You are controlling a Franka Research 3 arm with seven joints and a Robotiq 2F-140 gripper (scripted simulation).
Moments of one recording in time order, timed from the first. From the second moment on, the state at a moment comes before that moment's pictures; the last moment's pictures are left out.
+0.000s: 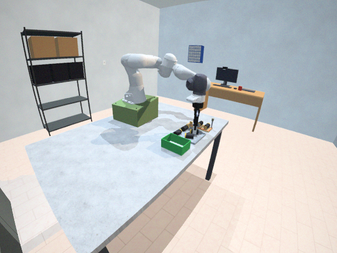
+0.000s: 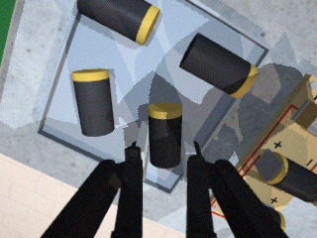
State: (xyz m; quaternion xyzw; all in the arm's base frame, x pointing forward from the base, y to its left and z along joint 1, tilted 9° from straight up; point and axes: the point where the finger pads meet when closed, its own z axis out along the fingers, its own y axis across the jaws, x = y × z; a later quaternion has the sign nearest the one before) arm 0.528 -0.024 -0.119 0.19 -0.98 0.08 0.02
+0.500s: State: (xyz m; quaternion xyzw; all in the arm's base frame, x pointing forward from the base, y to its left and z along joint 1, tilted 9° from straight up) arm 0.527 -0.025 -0.112 0.19 -0.98 0.08 0.02
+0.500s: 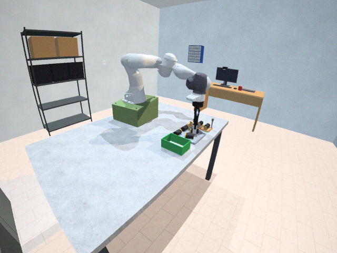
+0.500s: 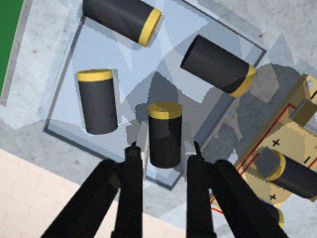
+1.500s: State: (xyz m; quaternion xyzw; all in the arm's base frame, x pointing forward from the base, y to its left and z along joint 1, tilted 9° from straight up) arm 0.533 -0.006 -0.006 0.19 -0.98 0.08 0.01
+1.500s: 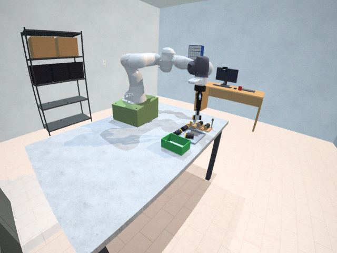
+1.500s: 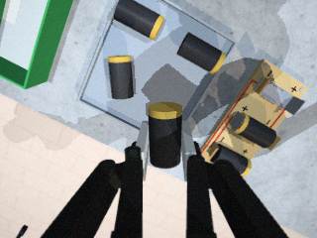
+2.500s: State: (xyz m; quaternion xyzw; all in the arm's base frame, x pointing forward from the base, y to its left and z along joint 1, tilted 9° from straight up) arm 0.529 -0.006 -0.007 -0.20 -0.98 0.08 -0.02
